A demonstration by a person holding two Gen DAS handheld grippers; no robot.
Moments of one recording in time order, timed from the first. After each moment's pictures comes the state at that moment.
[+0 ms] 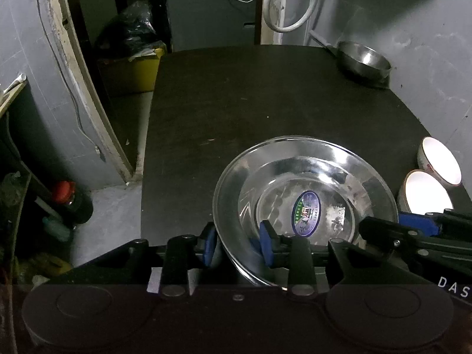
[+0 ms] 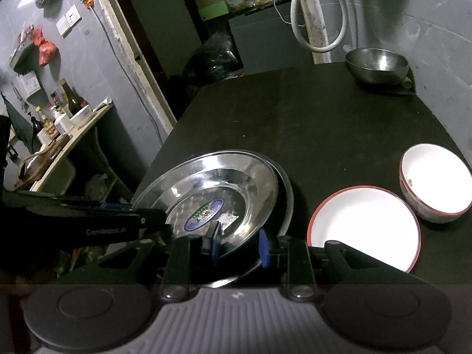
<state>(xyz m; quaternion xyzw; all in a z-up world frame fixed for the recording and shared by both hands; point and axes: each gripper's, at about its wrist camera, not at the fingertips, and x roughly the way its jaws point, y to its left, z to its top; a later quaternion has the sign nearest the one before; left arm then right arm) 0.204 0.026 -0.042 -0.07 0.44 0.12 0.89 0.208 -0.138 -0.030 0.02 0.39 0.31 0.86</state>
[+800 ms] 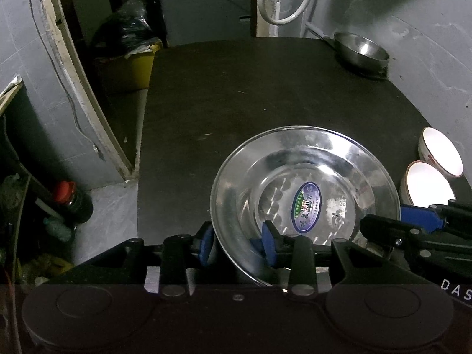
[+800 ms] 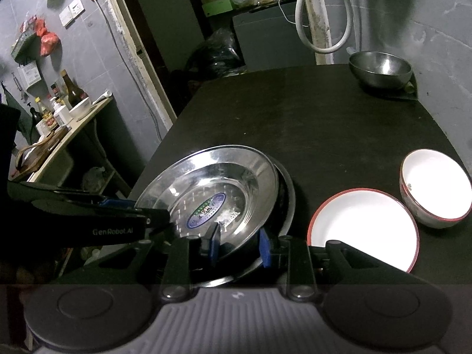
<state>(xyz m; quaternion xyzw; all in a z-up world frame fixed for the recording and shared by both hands) 0.206 0.024 -0.046 -0.06 0.46 0.11 0.88 0.204 -0.134 -0.028 0.00 0.39 0.31 0.87</state>
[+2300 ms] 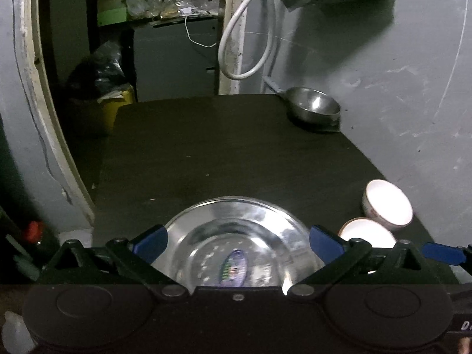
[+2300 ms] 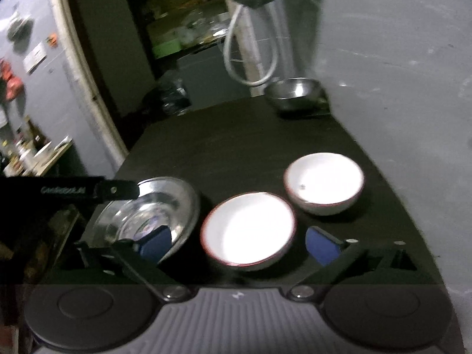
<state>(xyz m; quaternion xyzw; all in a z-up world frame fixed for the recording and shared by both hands) 0.215 -0.013 -0.018 -0.08 0.35 0.06 0.93 0.183 -0.230 -0.022 0.05 0.33 0.21 0.92</state>
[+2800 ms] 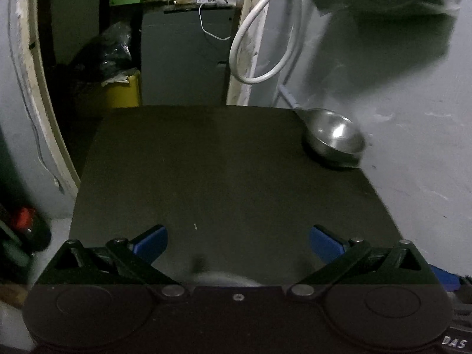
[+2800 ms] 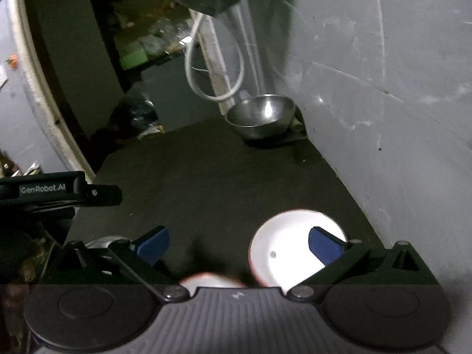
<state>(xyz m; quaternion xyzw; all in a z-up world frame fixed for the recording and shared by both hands) 0.328 0.005 -0.003 -0.11 0.38 0.08 0.91 0.289 -0.219 -0.010 0.07 0.35 0.15 0.92</state>
